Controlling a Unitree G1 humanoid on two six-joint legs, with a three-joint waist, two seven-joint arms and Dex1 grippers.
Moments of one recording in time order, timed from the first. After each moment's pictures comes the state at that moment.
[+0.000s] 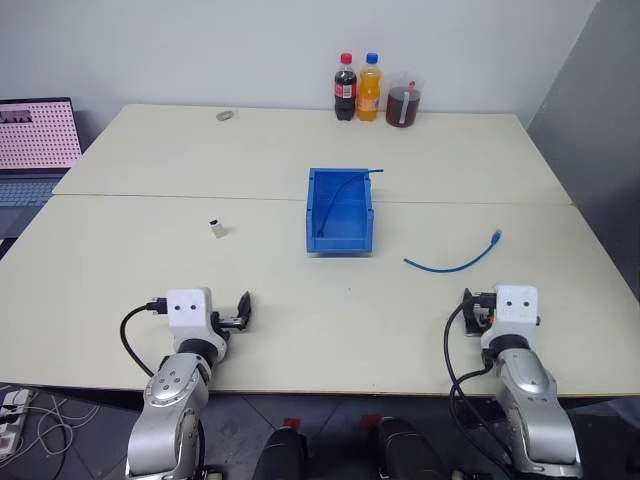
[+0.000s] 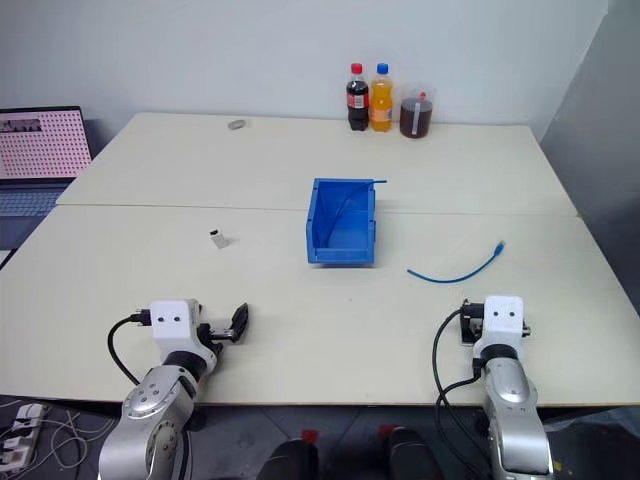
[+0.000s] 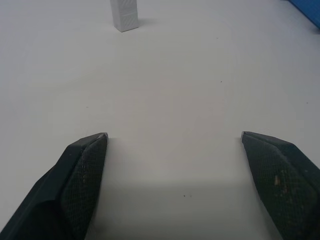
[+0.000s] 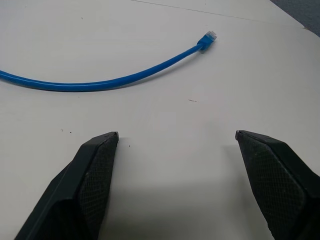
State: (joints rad) left arm 0.11 0.20 0.21 -0.33 -0.20 0.43 -0.13; right arm 0.09 -0.12 -0.12 -0.35 -0.06 0.42 -0.02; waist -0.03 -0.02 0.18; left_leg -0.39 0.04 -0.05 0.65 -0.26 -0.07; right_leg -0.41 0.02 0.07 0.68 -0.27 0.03
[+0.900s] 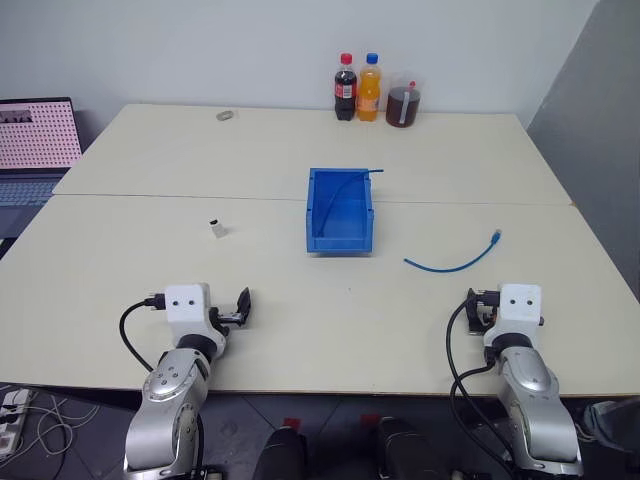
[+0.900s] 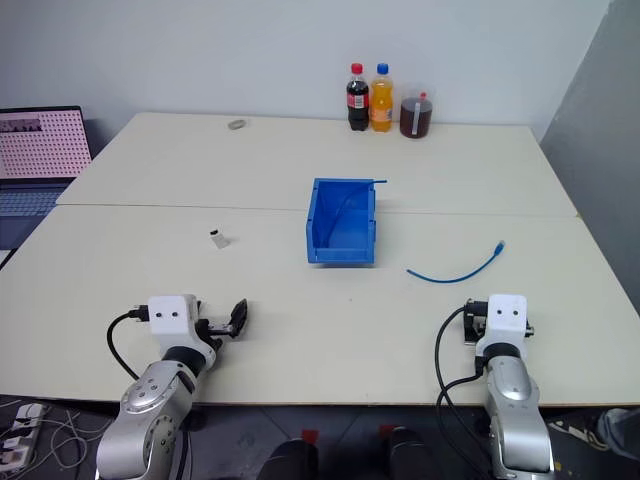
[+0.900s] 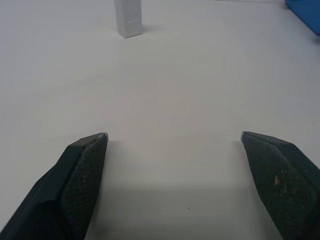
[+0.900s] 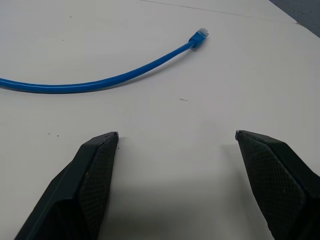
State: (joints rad) left arm 0.09 0.23 0.20 -0.33 -0.22 0.45 -0.16; right arm 0.08 -0.11 -0.14 -0.35 -0.06 0.45 -0.03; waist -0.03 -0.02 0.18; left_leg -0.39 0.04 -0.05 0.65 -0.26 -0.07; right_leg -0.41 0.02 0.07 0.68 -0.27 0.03
